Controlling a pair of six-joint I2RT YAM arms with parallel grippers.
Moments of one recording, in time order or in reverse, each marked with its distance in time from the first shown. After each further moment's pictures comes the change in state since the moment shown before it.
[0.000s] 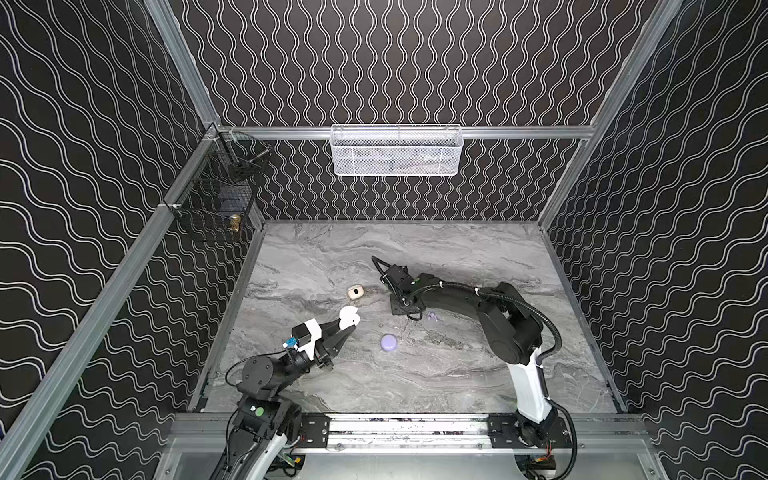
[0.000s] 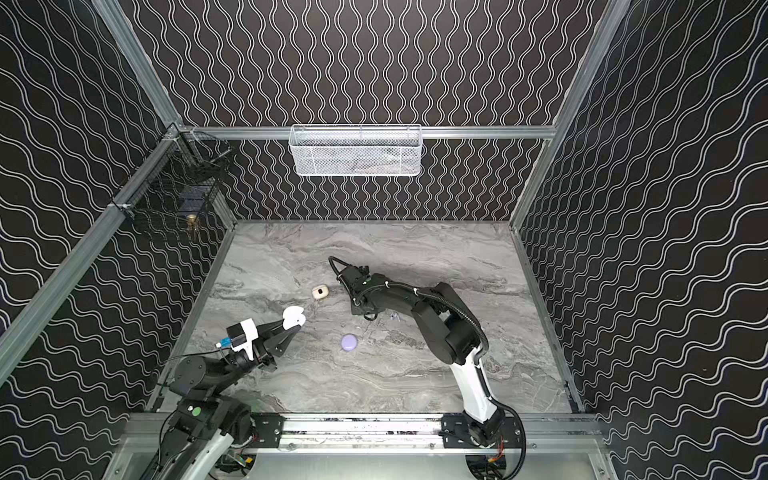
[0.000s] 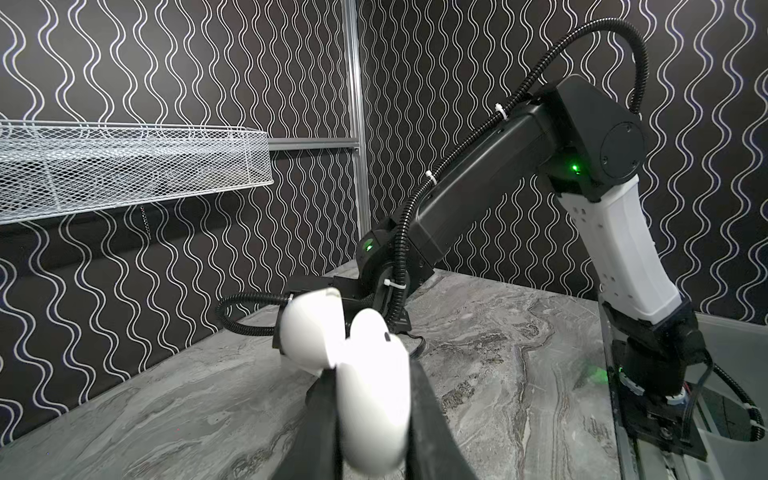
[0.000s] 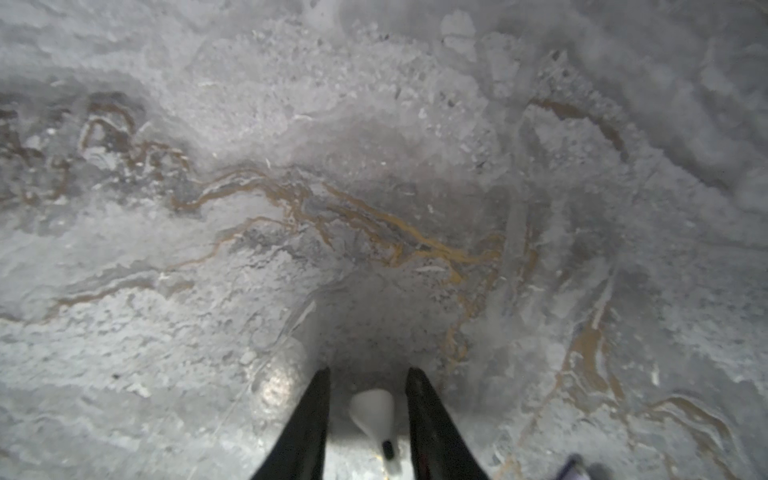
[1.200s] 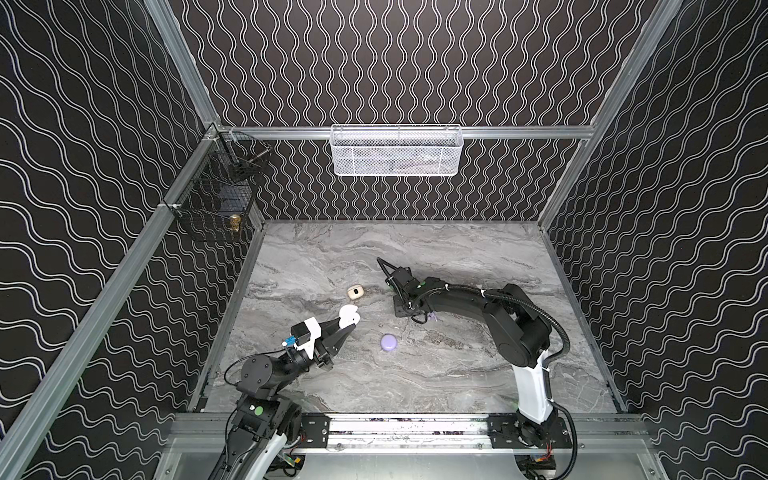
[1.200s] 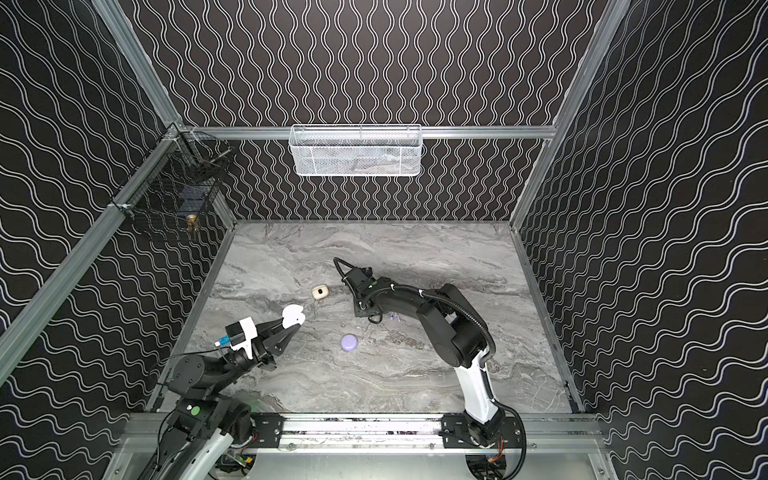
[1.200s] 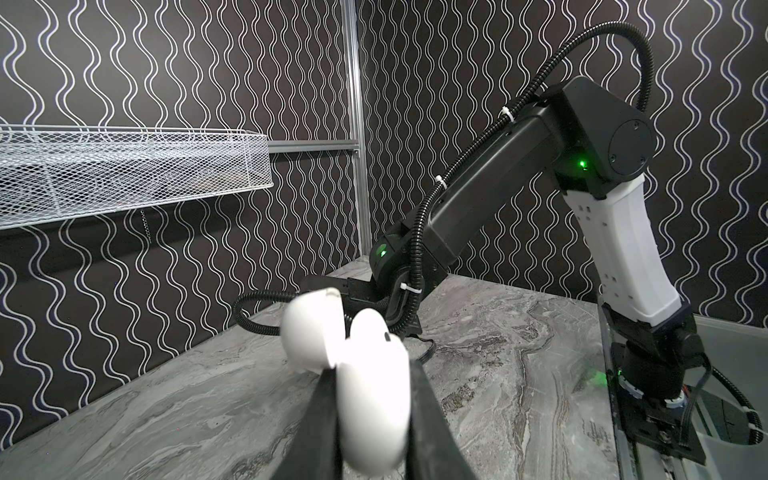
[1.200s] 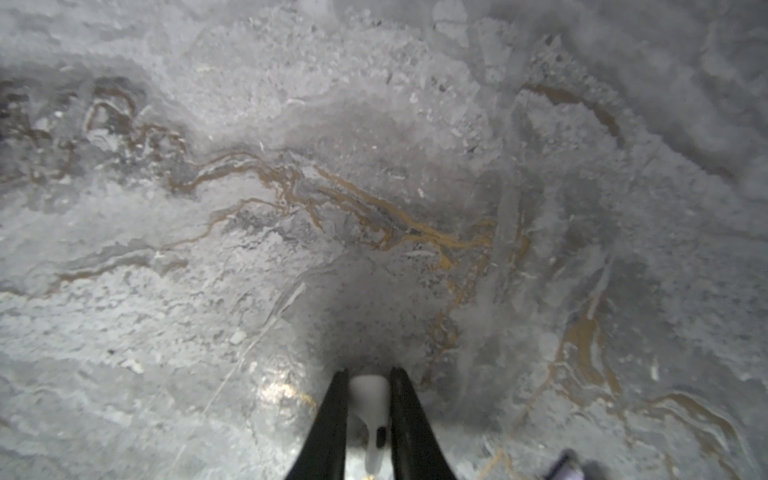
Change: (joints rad) left arm 0.000 0.013 0.016 0.000 0.002 -0.003; right arm -0.016 -0.046 -0.088 0.081 -0.024 -0.019
